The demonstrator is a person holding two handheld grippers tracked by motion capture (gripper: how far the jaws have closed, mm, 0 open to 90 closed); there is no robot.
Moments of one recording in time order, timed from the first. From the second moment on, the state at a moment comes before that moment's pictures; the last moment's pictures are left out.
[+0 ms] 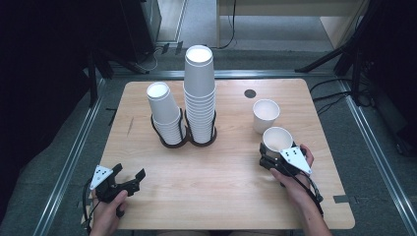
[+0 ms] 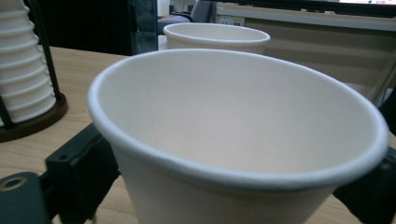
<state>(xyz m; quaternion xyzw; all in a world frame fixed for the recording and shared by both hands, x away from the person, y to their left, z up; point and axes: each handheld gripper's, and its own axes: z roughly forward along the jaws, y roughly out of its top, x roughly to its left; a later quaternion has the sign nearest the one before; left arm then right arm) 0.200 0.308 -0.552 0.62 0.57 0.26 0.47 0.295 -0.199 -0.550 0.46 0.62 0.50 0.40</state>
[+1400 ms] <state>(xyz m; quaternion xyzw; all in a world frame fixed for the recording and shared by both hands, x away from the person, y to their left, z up) 0.199 0.305 -0.553 0.62 0.57 0.27 0.47 0.234 -0.253 -0.530 0.43 0.64 0.50 0.40</state>
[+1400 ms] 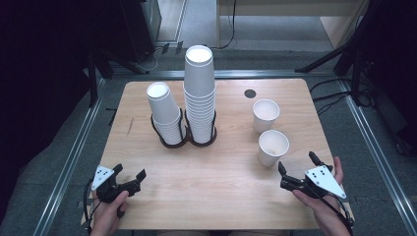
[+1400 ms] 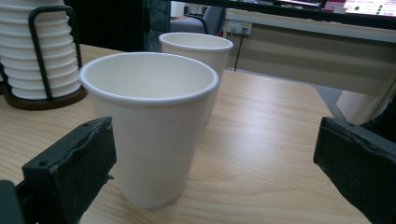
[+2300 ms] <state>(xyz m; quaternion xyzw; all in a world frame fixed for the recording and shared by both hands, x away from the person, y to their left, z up) 0.199 0.303 -0.553 0.63 0.57 0.27 0.46 0.210 -0.339 -0.541 0.49 0.60 0.45 0.44</state>
